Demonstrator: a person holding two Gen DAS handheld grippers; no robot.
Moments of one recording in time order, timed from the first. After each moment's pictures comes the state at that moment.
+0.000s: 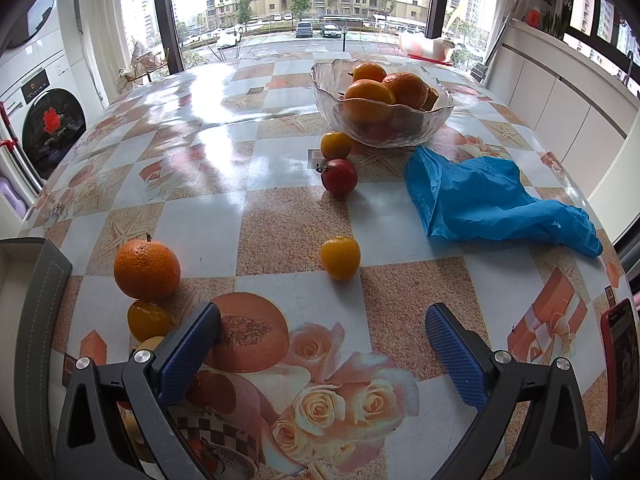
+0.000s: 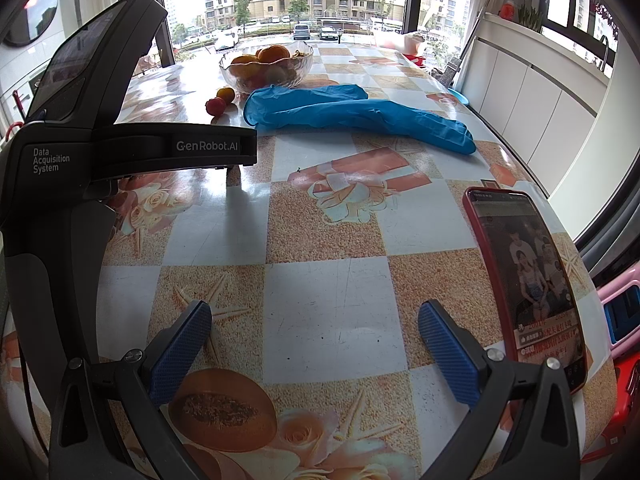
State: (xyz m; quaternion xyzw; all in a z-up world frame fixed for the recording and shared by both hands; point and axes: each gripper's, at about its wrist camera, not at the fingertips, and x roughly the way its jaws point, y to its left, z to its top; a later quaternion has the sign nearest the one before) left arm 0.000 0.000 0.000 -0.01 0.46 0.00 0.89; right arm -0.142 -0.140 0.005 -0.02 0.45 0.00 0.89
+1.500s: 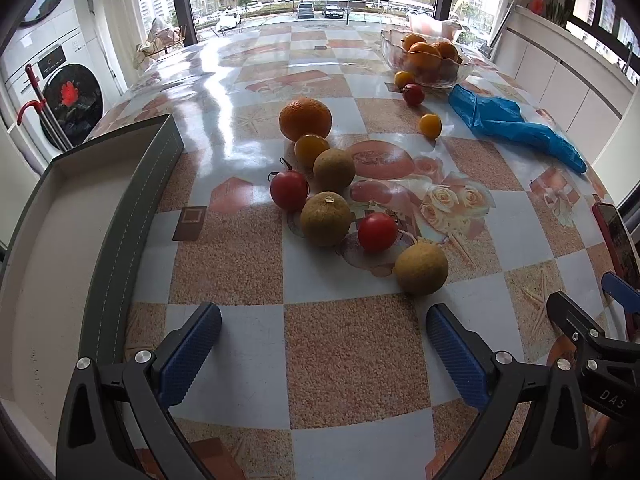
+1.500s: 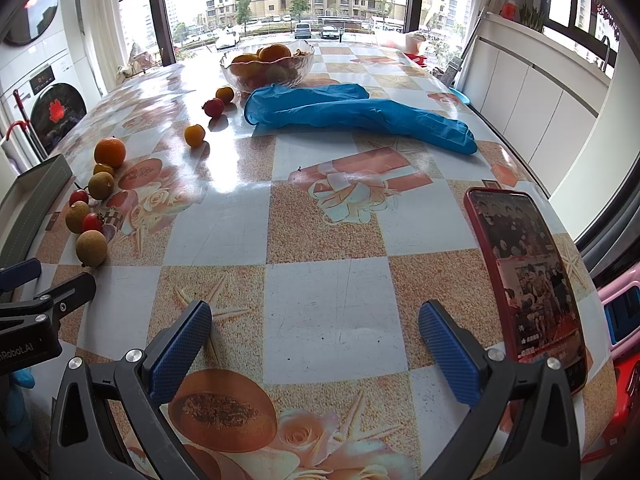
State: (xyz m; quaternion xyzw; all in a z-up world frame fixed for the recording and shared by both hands) left arm -0.100 0.075 0.001 -0.01 0.50 0.00 0.86; right arm -0.141 -0.139 0.005 -0.02 0.46 0.01 0.89
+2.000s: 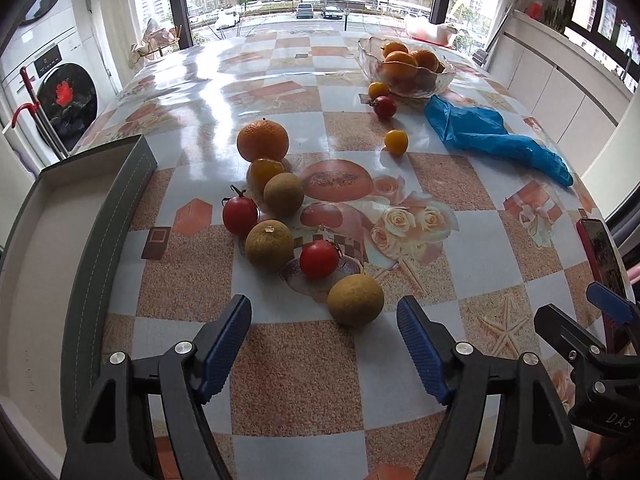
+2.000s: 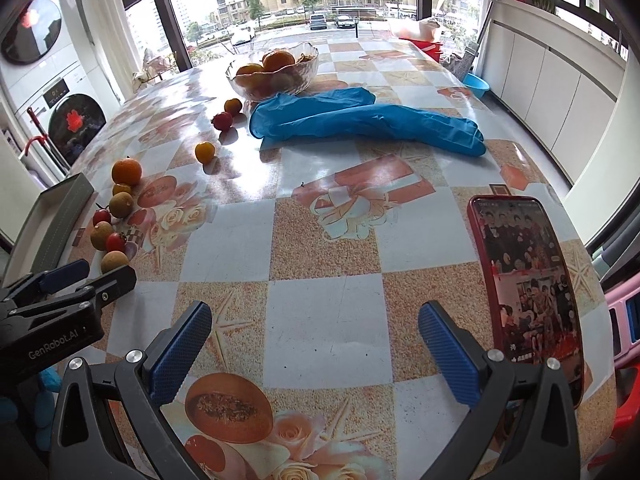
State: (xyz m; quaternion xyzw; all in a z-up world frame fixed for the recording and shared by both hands) left arm -0.095 0.052 0.011 -0.02 0.50 -0.01 0.87; right arm -0.128 -0.157 0.024 0.03 0.47 0.05 0.88
